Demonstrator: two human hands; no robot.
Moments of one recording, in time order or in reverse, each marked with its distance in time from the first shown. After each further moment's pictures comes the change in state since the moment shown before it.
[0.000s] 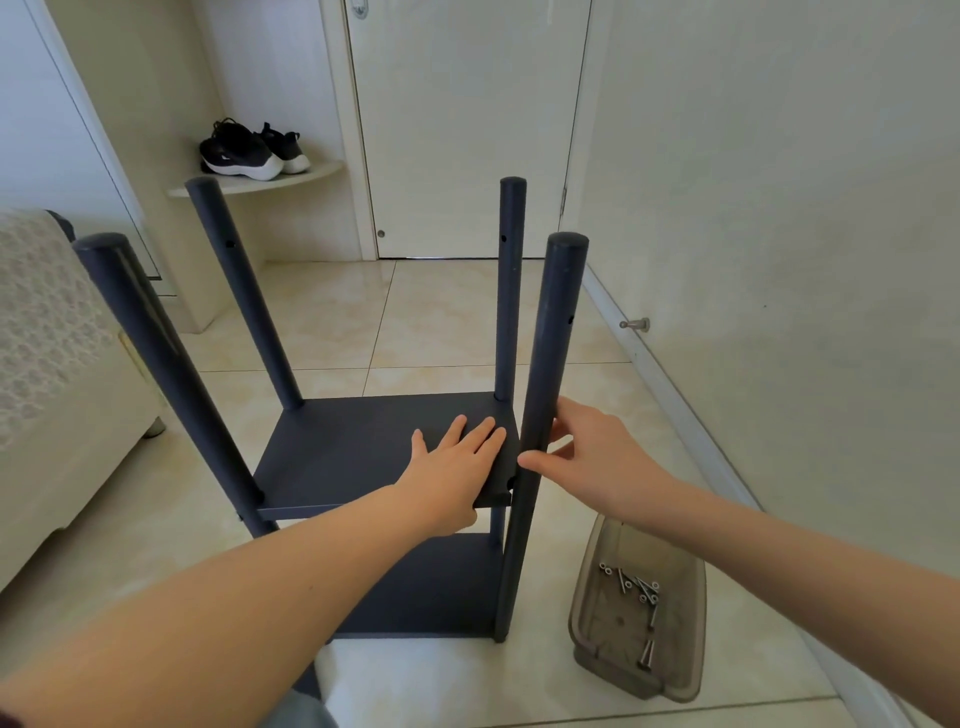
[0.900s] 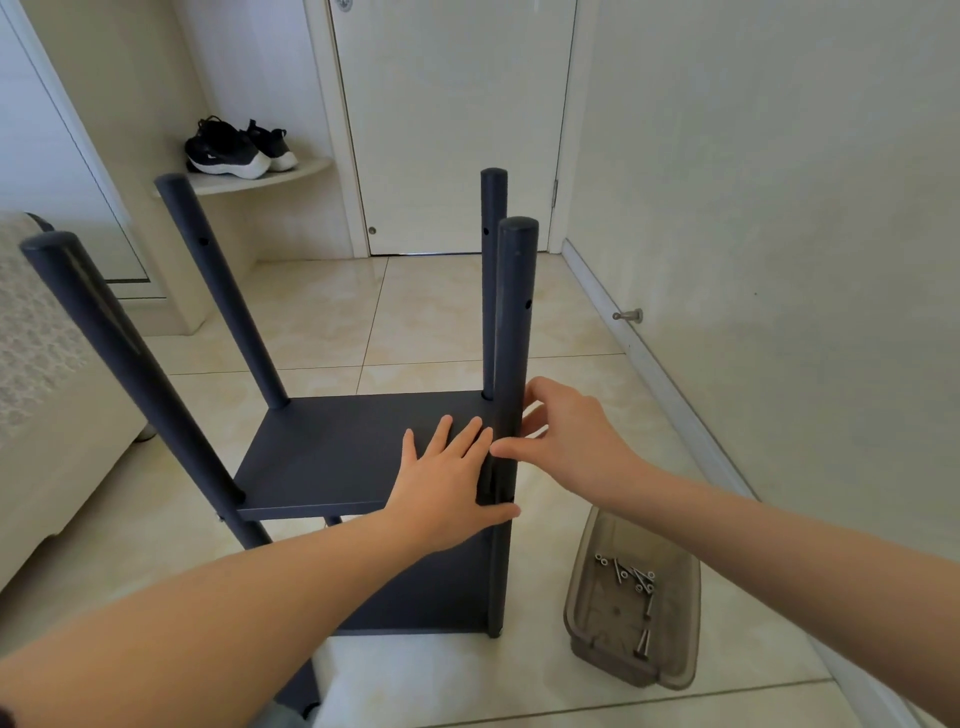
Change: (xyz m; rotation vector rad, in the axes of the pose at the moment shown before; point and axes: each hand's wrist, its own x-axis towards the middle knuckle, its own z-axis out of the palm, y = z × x) left_hand 0.000 0.008 0.024 -0.111 0.180 -0.059; right_hand 0.009 -0.006 0.003 0.047 0.048 -0.003
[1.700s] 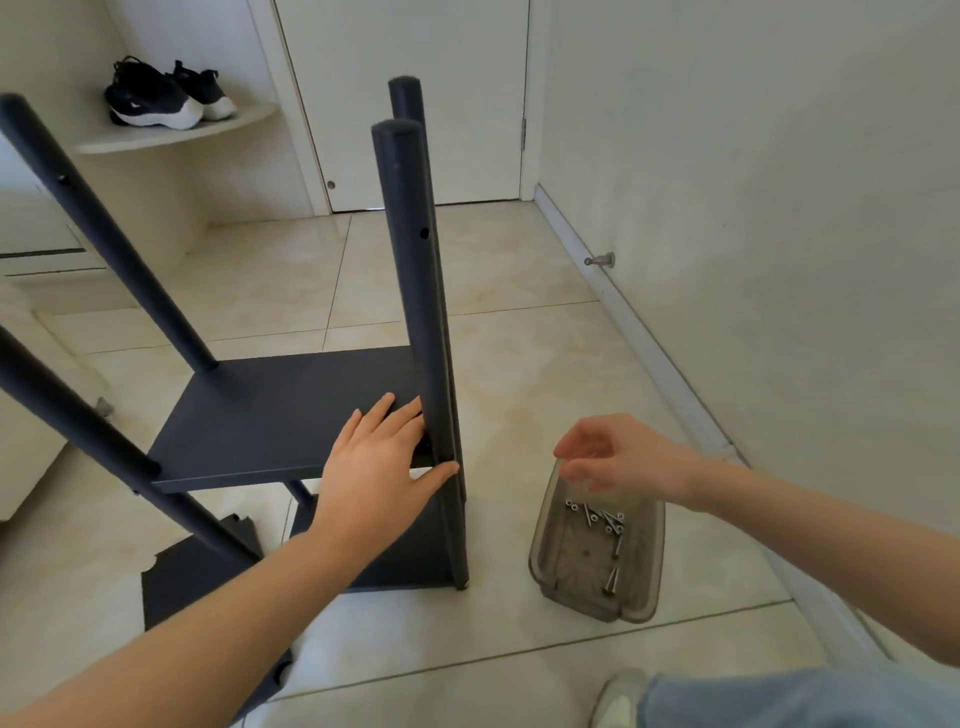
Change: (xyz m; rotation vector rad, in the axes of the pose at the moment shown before) left_hand -0.034 0.014 0.007 -0.139 0.223 -0.056; right_hand -0.041 0.129 -0.033 0.129 -0.317 0.263
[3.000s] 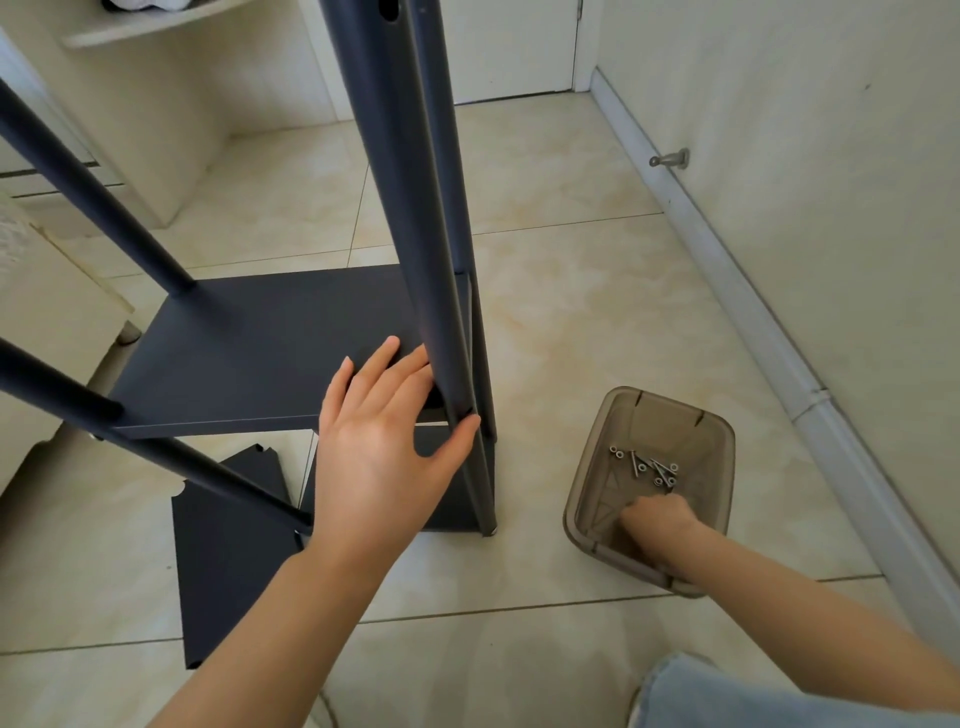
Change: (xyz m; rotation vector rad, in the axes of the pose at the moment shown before) left_hand -0.020 0.011 0.032 -0.147 0.287 -0.065; right_hand 0.086 0.203 0.123 -1.255 -0.405 0.141
